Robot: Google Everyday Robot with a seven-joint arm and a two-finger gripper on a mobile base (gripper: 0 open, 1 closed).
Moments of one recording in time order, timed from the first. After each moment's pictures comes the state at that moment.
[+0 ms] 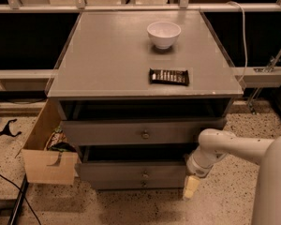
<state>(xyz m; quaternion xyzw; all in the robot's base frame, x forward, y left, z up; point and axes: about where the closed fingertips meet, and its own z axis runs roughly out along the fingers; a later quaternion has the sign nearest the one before) 0.509 -0.194 0.398 -0.62 0.76 0.14 0.08</state>
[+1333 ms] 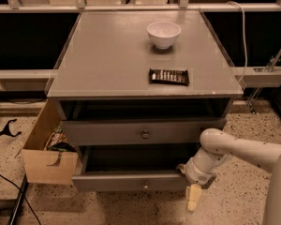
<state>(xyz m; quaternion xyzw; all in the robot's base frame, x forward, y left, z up) 0.444 -0.163 0.421 -0.67 0.69 0.27 0.05</state>
